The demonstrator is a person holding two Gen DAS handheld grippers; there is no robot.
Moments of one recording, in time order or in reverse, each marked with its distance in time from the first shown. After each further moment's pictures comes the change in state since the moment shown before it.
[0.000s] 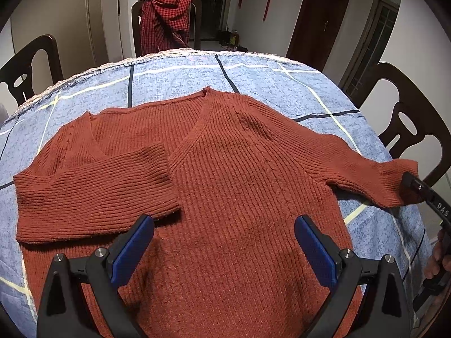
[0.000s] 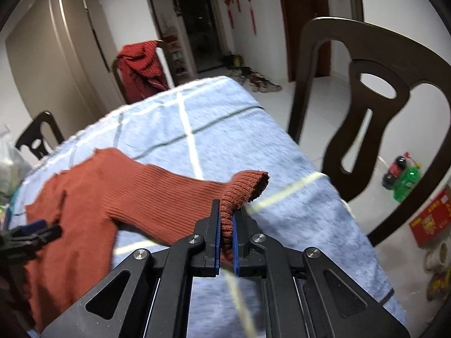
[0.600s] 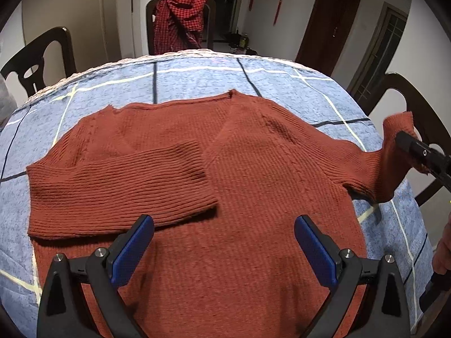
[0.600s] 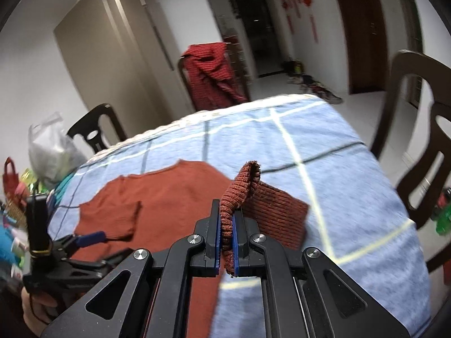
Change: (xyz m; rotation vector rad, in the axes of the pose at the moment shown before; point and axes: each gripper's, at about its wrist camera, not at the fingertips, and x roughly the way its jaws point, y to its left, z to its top) left arm -0.007 0.030 -0.001 -0.047 -0.008 0.025; right arm 0.013 0.101 0.030 -0.124 0.002 0.289
